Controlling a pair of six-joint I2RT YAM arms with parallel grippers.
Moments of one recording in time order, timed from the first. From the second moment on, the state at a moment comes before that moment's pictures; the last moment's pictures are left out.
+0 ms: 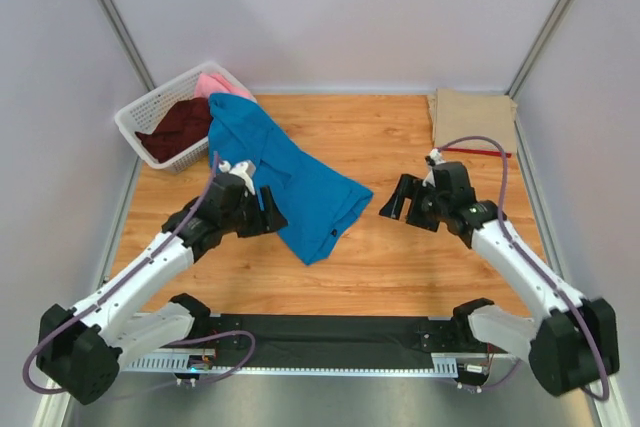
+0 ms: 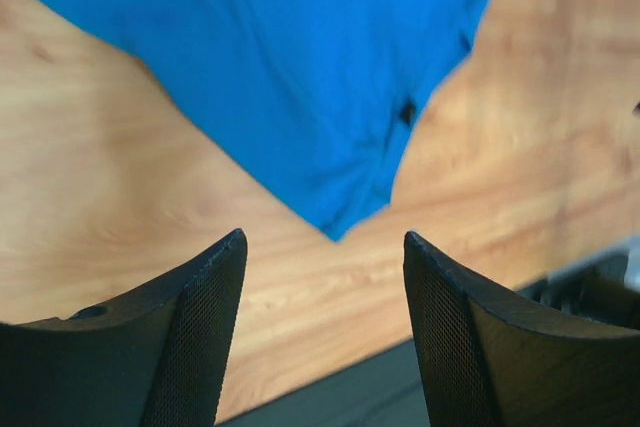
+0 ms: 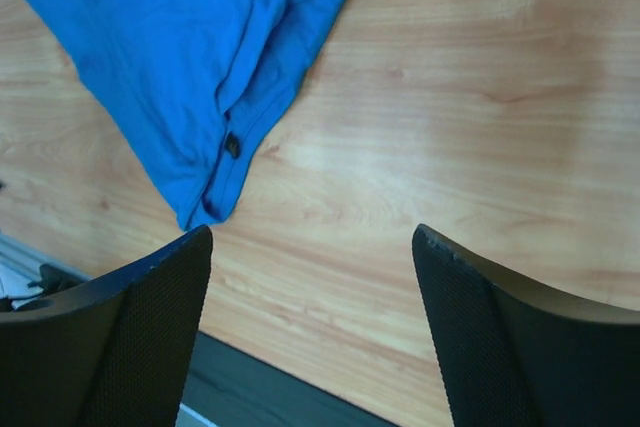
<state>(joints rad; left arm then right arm) -0.55 0.97 0.69 -0.48 0.12 -0.66 0.32 1.04 0.72 -0.48 -0.25 0.61</state>
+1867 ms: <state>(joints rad) -0.39 1.39 0.86 -0.39 0.22 -0.56 0.43 0.88 1.02 -0.61 -0.22 0.58</state>
